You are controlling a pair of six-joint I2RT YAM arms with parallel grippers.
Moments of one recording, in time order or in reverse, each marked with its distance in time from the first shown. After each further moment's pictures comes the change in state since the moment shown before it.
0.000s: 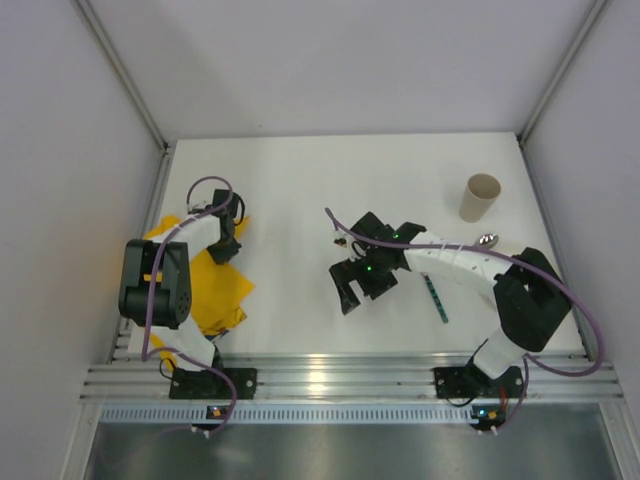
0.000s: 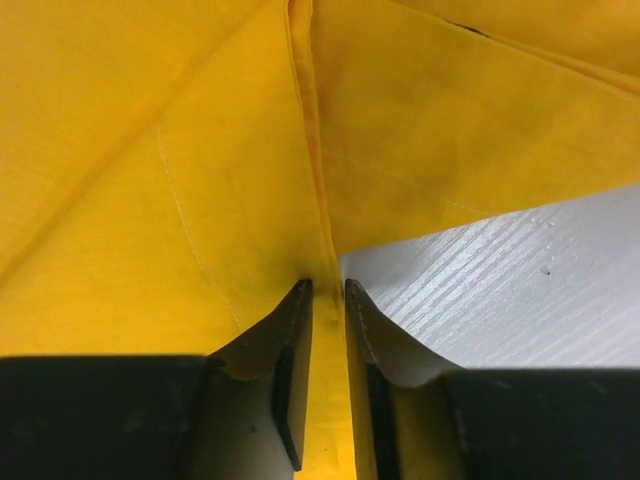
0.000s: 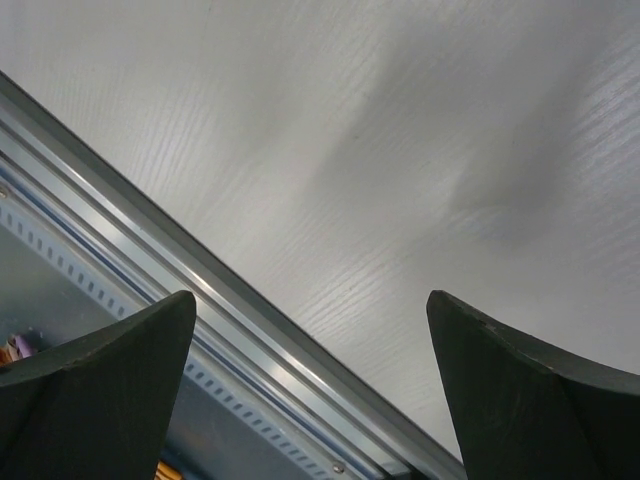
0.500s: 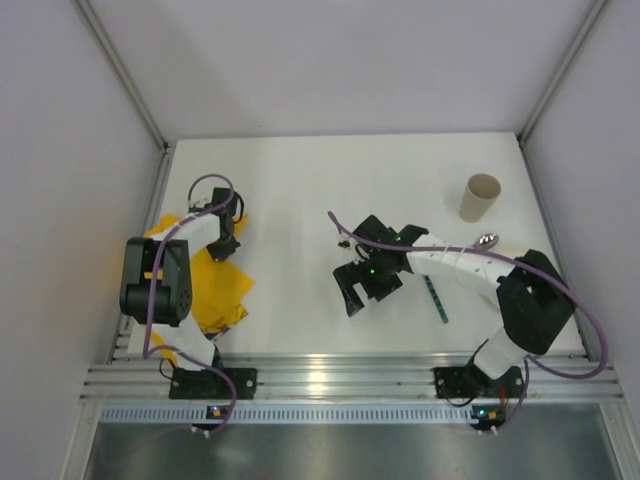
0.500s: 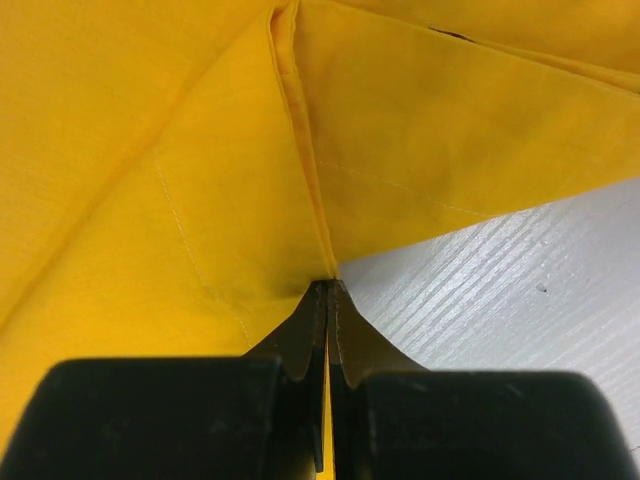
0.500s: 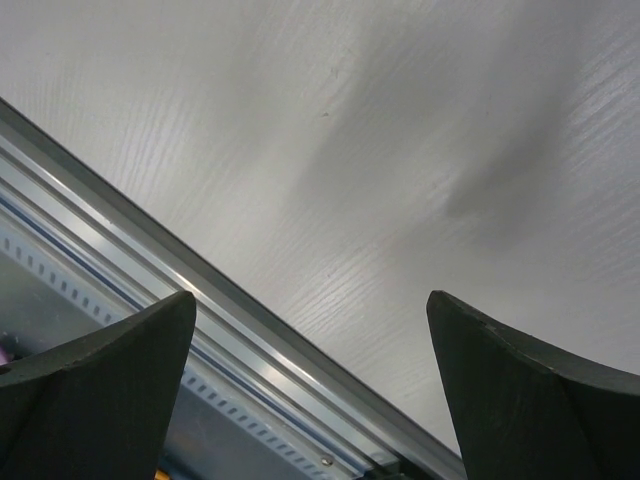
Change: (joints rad) left arm 0.009 0.015 0.007 0.040 -0.005 0.057; right arm 0.000 -0.023 -0.032 -0.015 0.043 -0.007
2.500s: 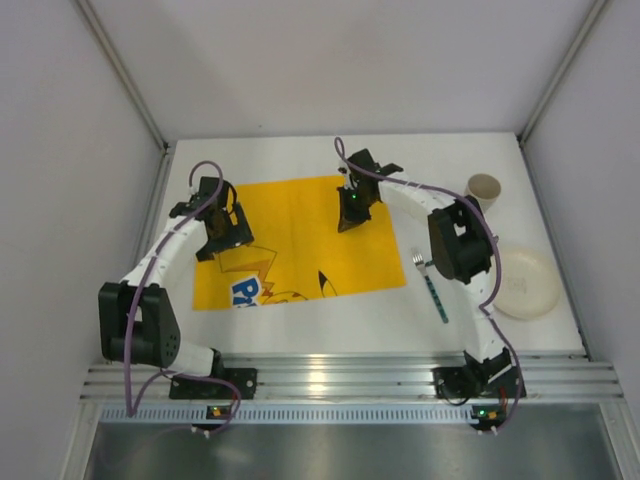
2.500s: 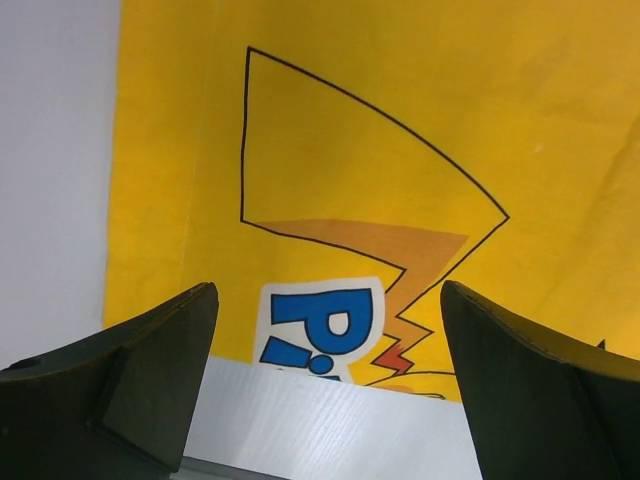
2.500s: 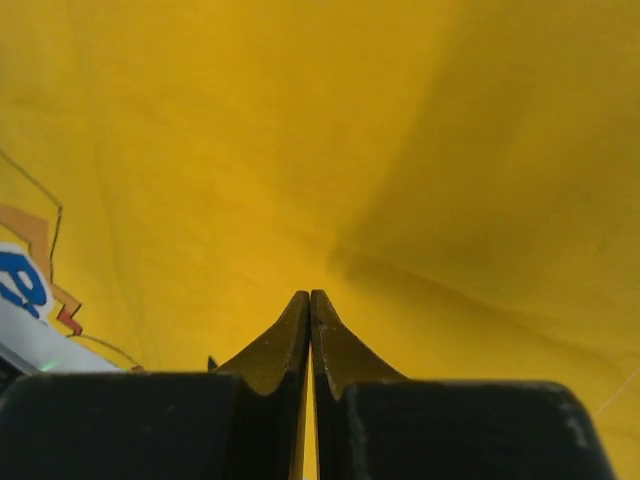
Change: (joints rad) left arm -0.041 -0.276 0.087 -0.229 0.224 0.146; right arm -0.262 0.638 0.763 0.050 -0.037 0.116
